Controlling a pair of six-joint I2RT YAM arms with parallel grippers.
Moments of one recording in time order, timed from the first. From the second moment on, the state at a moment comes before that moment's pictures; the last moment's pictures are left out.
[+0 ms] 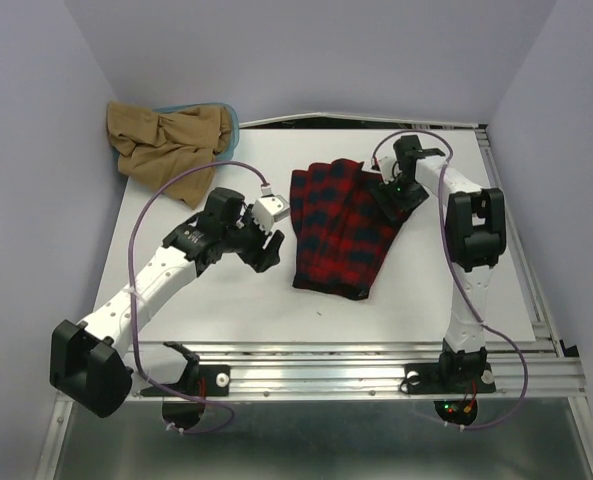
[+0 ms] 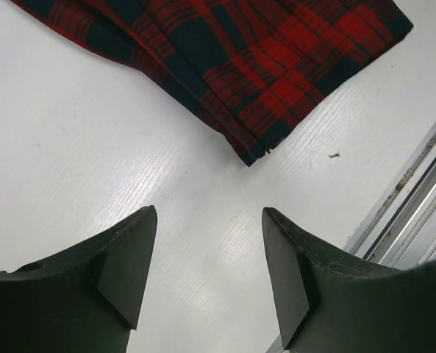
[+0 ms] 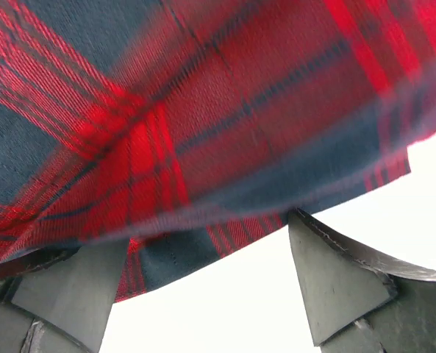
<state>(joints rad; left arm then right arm) -0.51 1.19 0.96 -0.56 0.37 0.23 0.14 2.20 1.76 -0.87 -0.02 -0.43</state>
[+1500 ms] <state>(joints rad) -0.50 2.31 1.83 -0.04 0.37 -0.20 0.22 2.06 1.55 -0.72 -0.06 -0.30</state>
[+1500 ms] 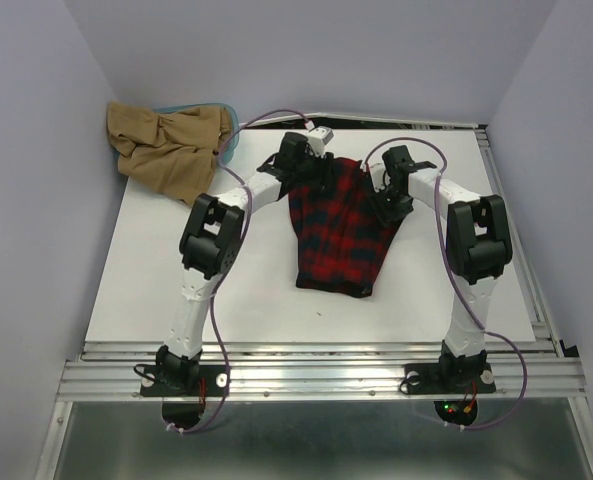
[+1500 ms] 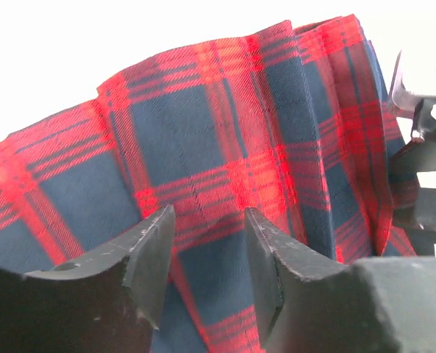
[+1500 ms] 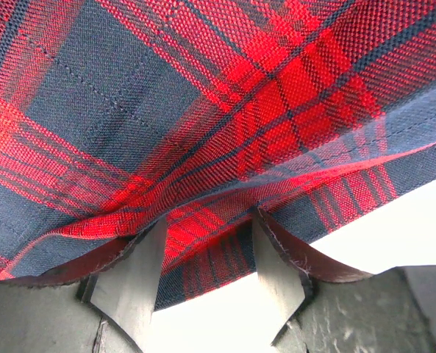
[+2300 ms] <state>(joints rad) -0.47 2.41 1.86 0.00 0.27 -0.25 0.22 2.07 1.55 -0.72 -0.05 -0.30</state>
